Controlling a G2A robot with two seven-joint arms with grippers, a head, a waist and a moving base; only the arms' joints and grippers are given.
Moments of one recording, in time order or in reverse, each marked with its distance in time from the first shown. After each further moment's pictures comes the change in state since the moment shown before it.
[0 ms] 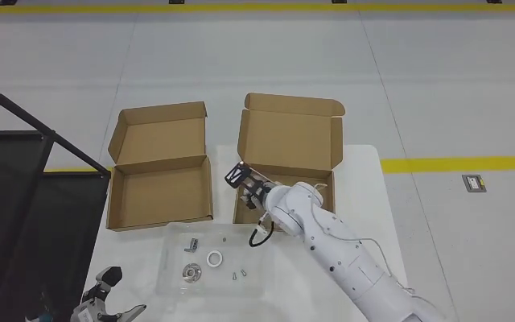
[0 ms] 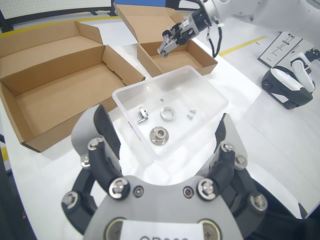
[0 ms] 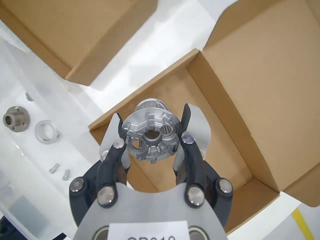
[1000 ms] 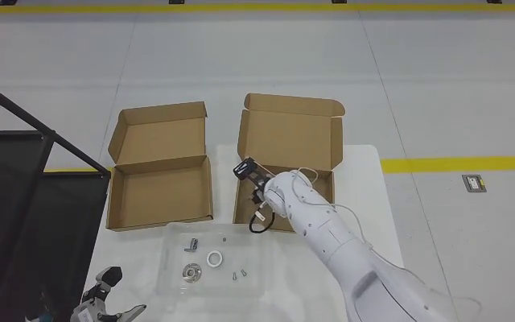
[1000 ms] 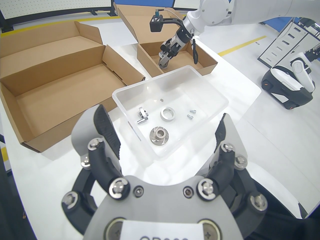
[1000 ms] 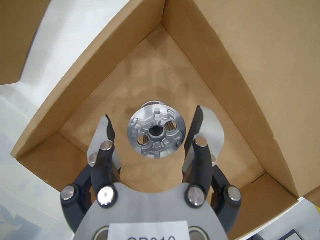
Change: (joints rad) left arm 0.000 0.000 0.000 0.000 0.000 0.000 0.000; right arm 0.262 -0.219 -0.131 0.686 0.135 -0.023 -0.180
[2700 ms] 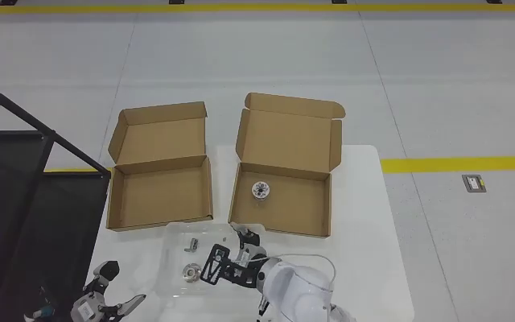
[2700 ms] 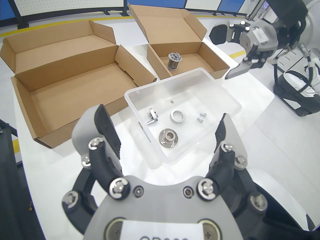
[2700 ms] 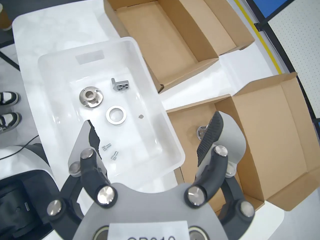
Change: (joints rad) left arm -0.023 -0.009 0.009 0.001 -0.033 0.070 -0.045; right arm -0.916 0.299 0.190 -1.482 -0.693 -0.241 0.039
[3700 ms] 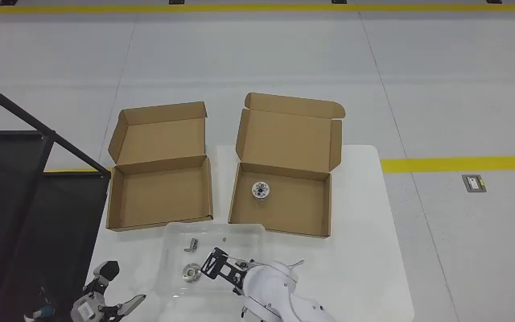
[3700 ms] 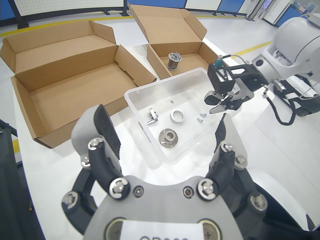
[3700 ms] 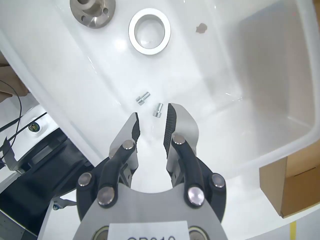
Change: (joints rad) left arm 0.000 0.000 0.000 0.000 0.000 0.000 0.000; right arm 0.167 -0.119 -0.101 0.373 0.312 0.215 0.501
